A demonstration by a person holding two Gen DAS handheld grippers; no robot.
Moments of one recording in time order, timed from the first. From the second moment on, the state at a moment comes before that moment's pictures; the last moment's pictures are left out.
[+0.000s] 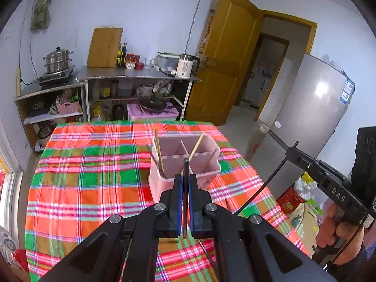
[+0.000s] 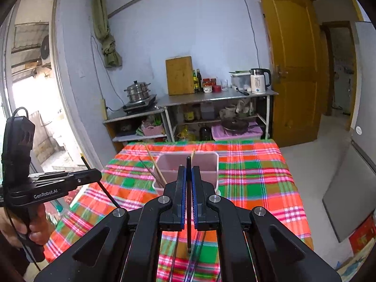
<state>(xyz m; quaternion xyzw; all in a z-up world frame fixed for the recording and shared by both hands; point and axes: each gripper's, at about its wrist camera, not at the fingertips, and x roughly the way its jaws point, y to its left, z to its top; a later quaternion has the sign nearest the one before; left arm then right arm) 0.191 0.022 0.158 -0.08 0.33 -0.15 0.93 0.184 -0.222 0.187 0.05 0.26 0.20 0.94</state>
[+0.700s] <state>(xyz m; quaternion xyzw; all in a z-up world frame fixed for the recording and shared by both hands) 0.260 0.023 0.243 -0.09 0.27 -0.15 0.95 0.248 -0.201 0.247 0.10 0.19 0.21 0.95</state>
